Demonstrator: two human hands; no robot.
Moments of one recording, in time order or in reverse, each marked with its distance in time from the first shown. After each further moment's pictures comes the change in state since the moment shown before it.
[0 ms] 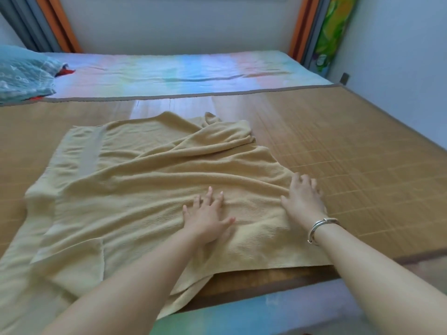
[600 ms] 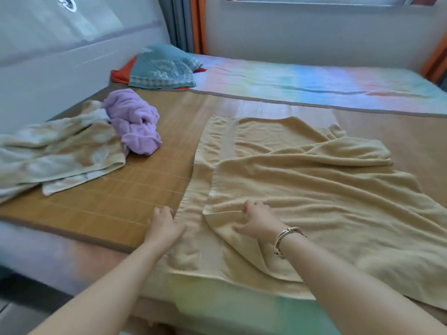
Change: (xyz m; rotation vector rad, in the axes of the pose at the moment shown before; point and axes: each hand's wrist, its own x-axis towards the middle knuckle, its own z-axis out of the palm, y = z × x) left_hand -0.187 -0.334 -0.058 -0.400 0.327 -0.715; right_hand -0.148 -0.346 0.041 0.120 -0.492 -0.620
